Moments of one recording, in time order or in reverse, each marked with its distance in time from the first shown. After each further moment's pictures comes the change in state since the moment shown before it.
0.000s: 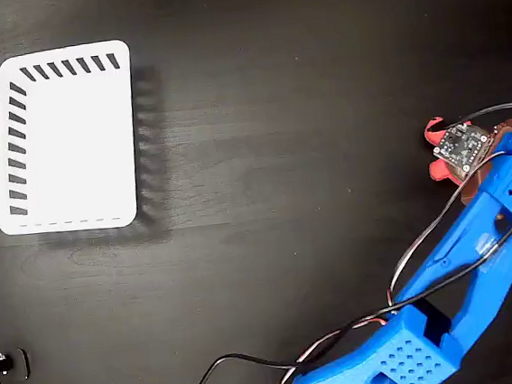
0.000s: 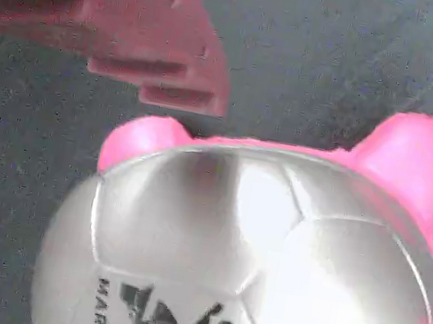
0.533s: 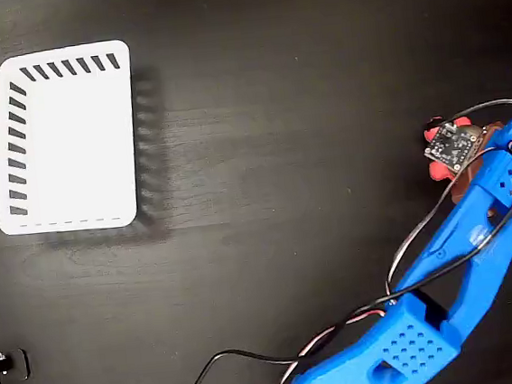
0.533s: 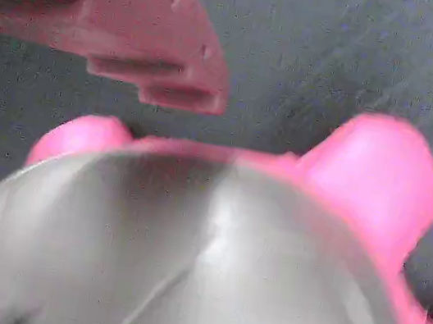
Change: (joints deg) arm -0.9 -5.8 -3.3 0.9 0.0
